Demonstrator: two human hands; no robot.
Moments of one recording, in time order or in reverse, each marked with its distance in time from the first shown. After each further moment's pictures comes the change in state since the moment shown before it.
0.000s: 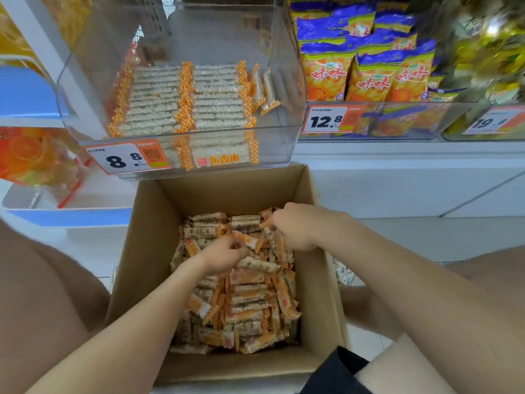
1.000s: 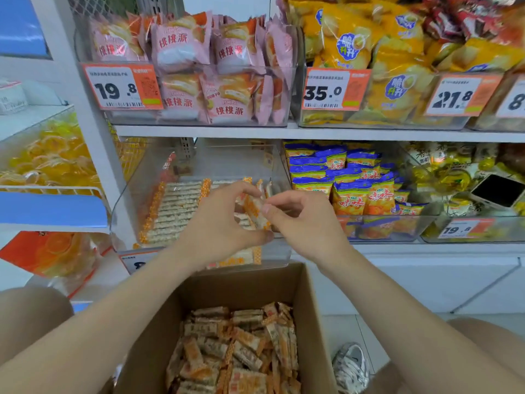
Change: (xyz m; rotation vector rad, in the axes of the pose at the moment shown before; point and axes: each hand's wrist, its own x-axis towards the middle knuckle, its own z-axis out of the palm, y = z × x) left_hand -0.119 0.205 -0.167 0.092 0.688 0.605; right_hand -0.065 -0.005 -0.147 1.031 1.089 -0.093
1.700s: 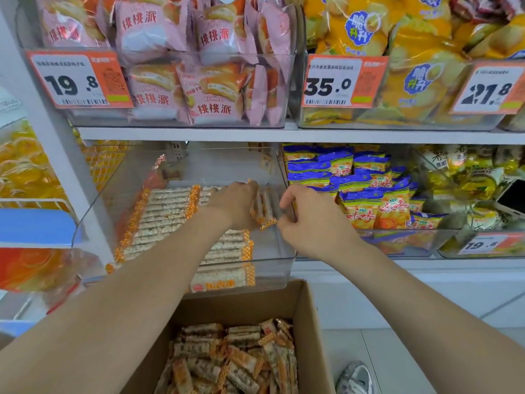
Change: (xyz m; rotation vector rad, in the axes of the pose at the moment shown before) left_hand 0.149 -0.076 0.062 0.706 -0.315 -0.087; right_hand 0.060 0.034 -0.017 -0.619 -0.140 -0.043
